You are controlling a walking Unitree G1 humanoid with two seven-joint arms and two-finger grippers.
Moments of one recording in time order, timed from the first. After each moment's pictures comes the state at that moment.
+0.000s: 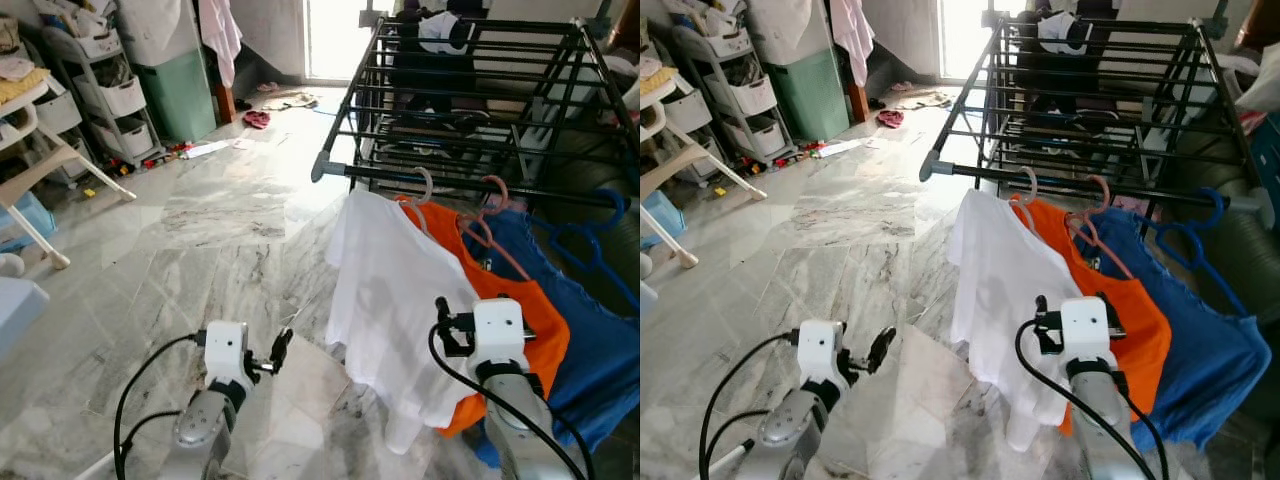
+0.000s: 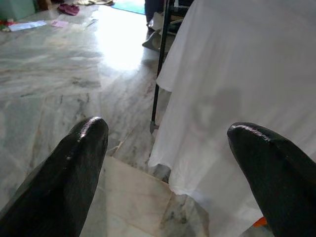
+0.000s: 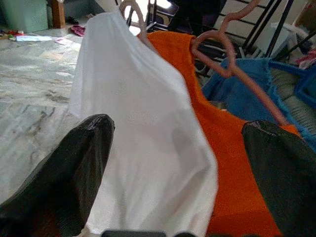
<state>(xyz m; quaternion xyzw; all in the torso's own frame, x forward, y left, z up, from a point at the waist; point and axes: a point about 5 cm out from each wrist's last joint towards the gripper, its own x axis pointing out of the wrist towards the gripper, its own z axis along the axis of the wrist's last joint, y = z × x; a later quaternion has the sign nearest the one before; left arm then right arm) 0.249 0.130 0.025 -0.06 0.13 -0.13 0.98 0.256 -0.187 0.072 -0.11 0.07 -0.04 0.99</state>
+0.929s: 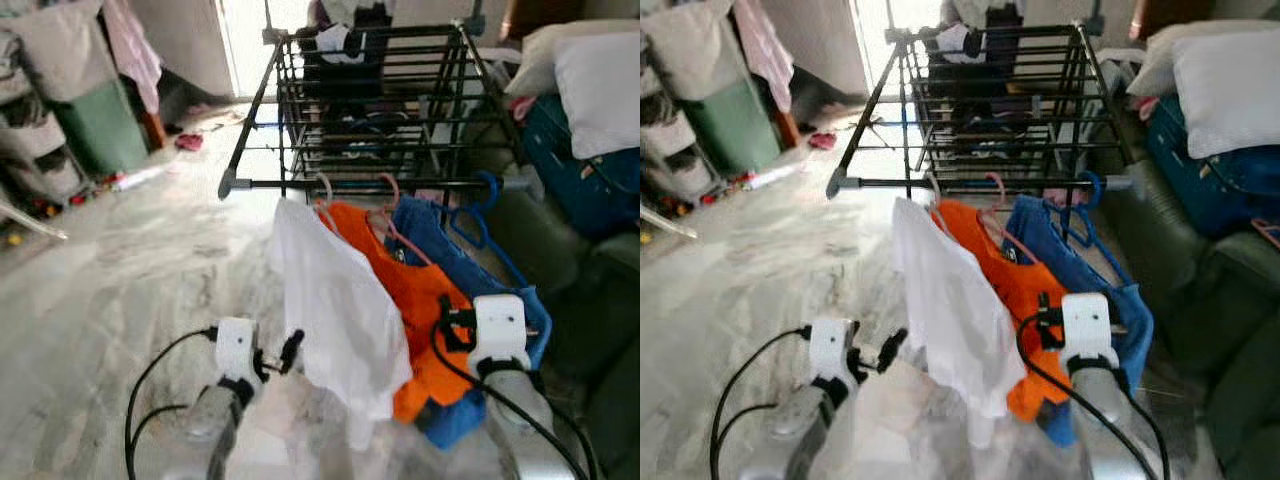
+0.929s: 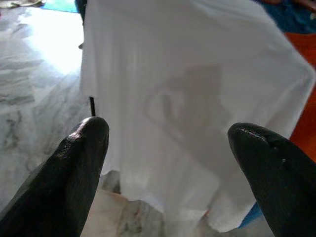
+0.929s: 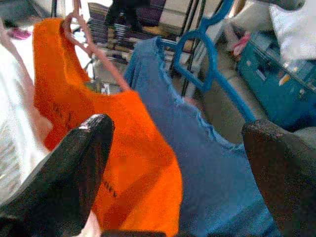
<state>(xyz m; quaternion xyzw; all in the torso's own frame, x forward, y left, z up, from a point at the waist) 0.251 0.127 0.021 -0.06 0.14 -0.15 0.98 0.259 -0.184 0.075 -0.11 0.06 -0.04 0.99</state>
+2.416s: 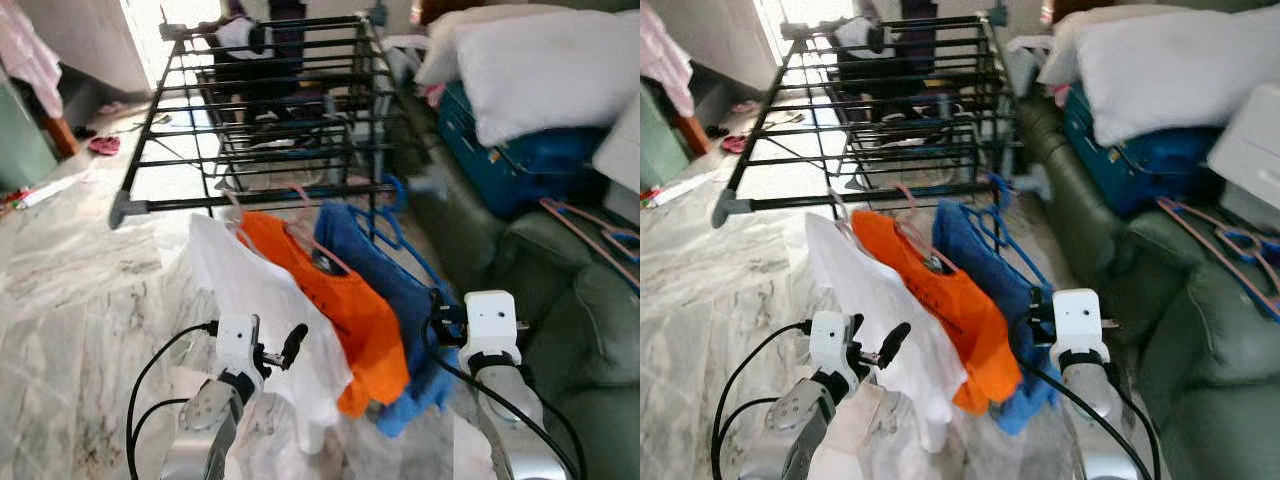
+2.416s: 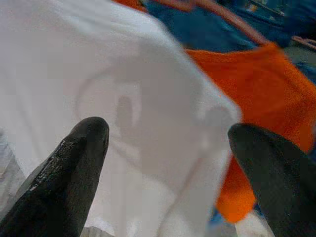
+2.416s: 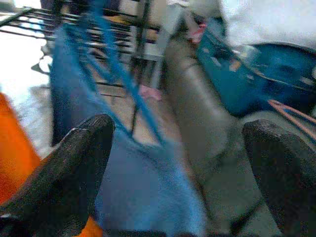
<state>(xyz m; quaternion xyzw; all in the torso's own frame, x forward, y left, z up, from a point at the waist) 0.257 0.121 0.029 -0.07 0.13 -0.18 0.97 0.263 -0.177 0.079 -0.11 0.05 -0.03 0.99</state>
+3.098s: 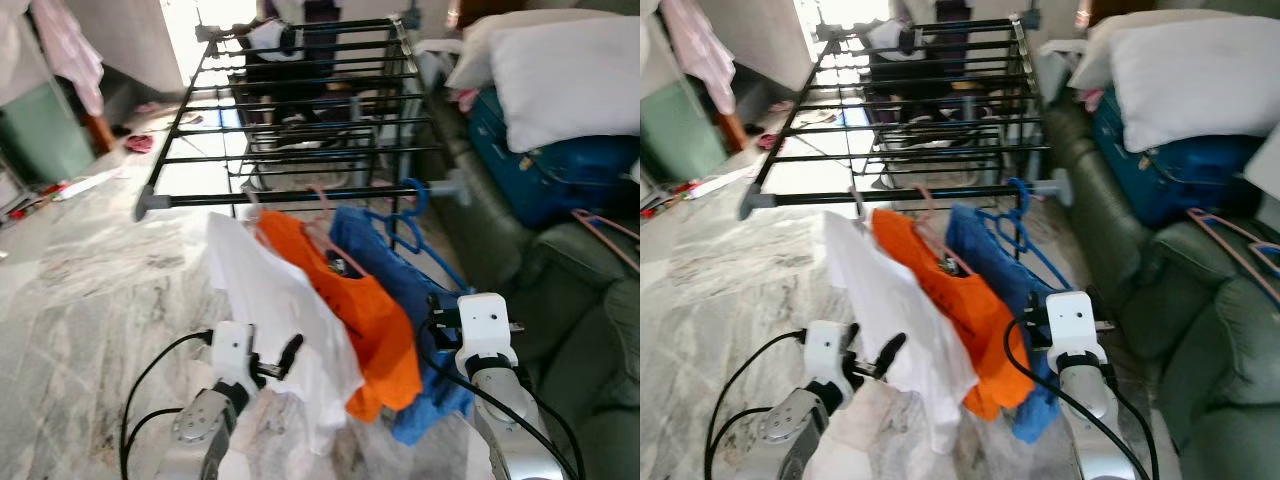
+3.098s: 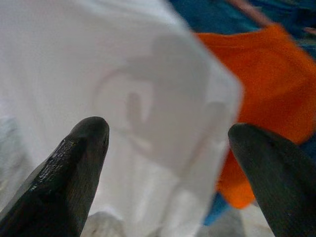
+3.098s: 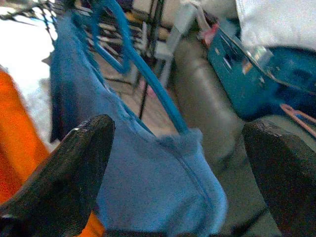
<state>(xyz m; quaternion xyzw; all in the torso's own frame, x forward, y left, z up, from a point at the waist) 0.246 0.121 0.025 -0.07 0.13 -0.21 0.97 0.263 -0.182 0.073 -0.14 0.06 -0.04 0.99</state>
